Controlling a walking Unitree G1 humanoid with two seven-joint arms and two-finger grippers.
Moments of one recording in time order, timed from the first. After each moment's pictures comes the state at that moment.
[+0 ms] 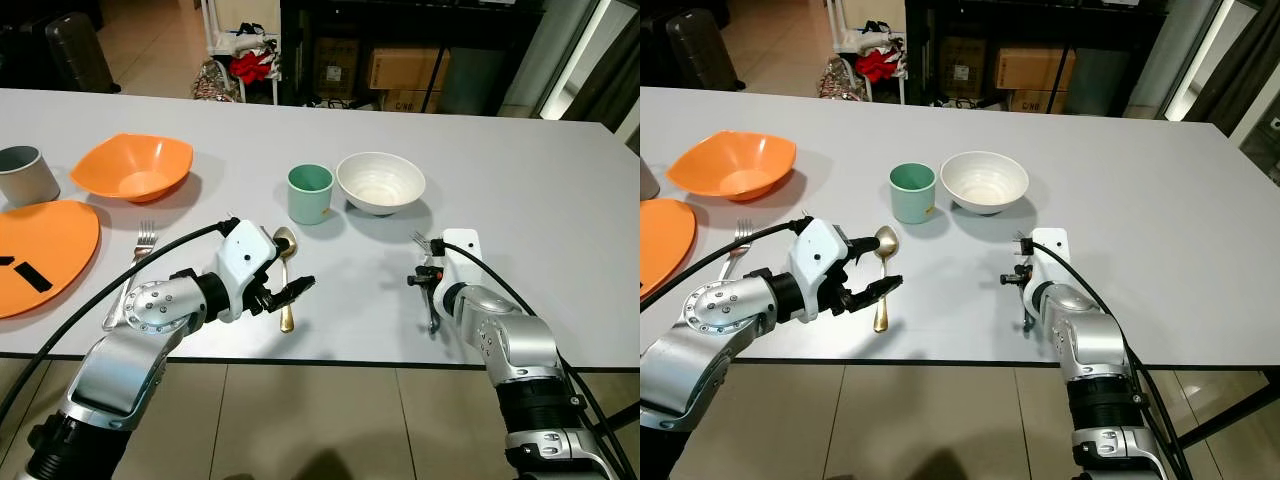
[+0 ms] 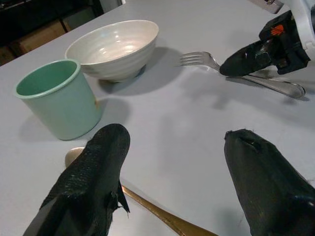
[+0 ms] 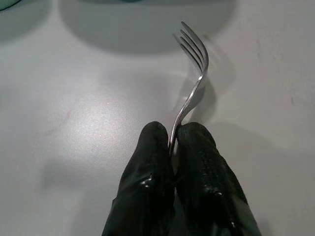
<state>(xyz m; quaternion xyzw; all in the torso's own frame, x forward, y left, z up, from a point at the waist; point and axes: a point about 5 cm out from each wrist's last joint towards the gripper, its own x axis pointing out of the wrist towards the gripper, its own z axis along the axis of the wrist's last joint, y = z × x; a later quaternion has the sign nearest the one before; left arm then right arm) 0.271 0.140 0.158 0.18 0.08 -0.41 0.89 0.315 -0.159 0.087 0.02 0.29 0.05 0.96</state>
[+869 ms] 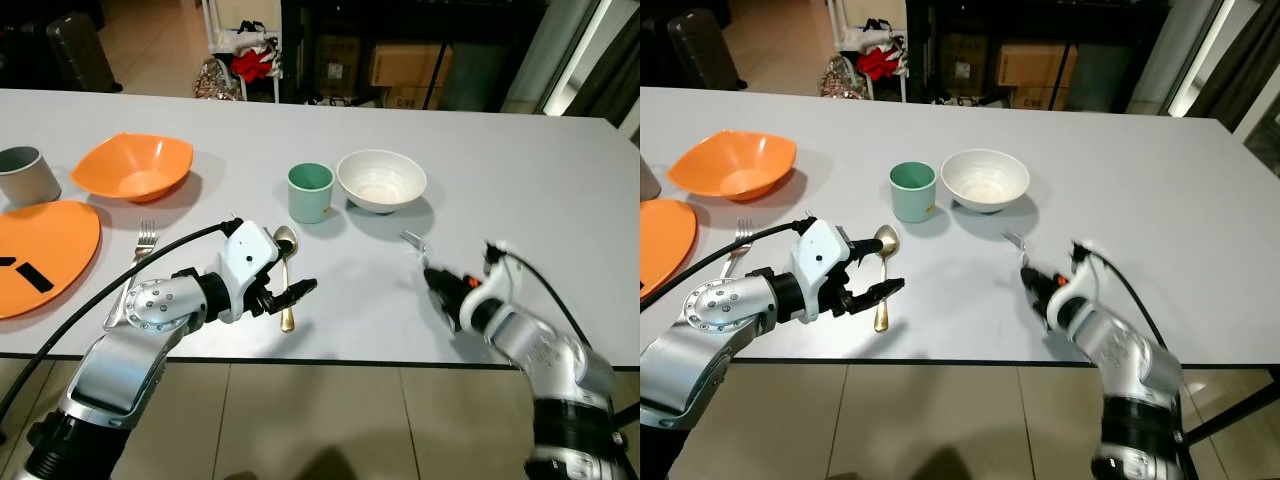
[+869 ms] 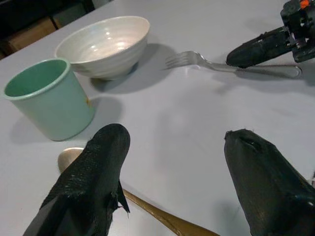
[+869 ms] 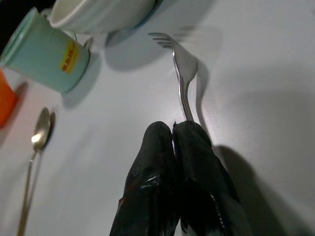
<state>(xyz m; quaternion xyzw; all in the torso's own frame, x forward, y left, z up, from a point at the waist) 0.270 0.140 0.159 0.18 0.09 -0.42 0.88 0.290 -0.190 0.087 0.33 0.26 0.09 0.90</state>
